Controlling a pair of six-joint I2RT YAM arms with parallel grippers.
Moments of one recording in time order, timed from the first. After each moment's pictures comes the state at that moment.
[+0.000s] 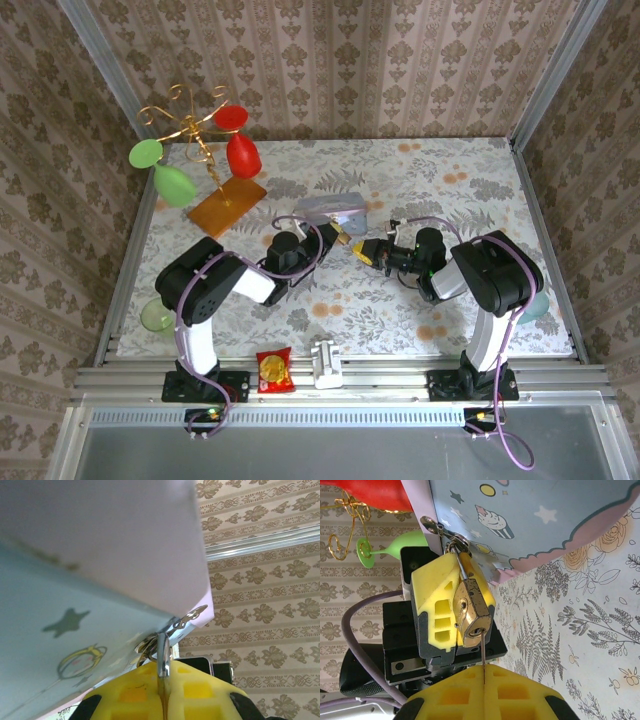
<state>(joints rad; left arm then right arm) -0.75 1.87 0.63 1.14 0.13 -1.33 0.30 1.85 0.47 1.22 -0.83 1.36</state>
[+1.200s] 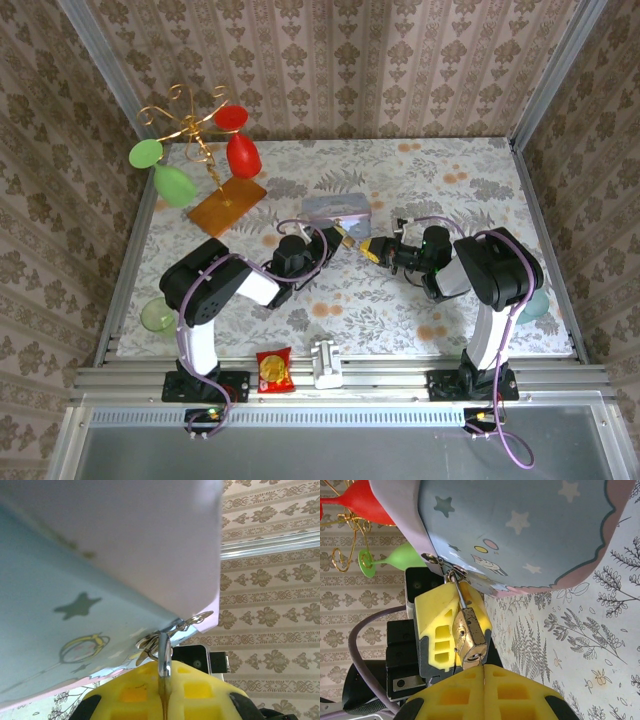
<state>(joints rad) -0.79 1.89 0.64 1.12 0.07 -1.38 0.24 1.88 0.47 1.23 -0.88 1.36</state>
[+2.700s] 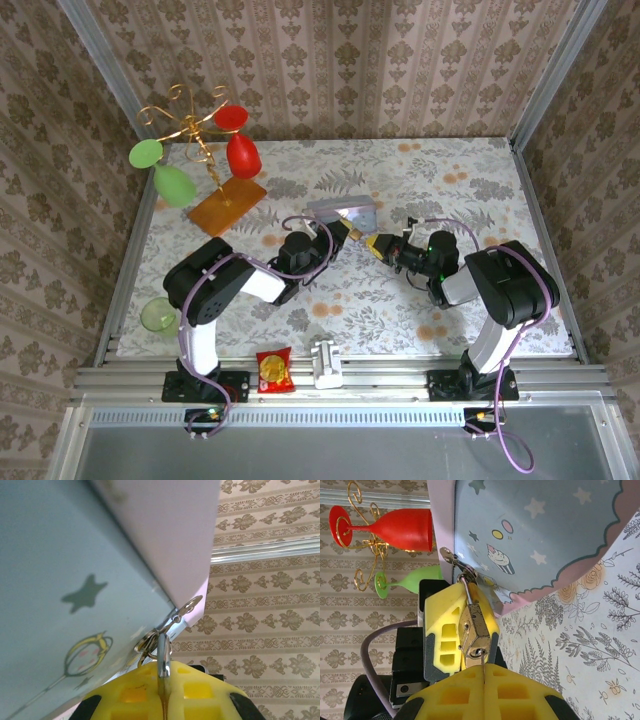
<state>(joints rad) -0.82 1.90 0.70 1.13 0.04 -1.43 0.25 1.74 0.39 1.23 -0.73 1.37</state>
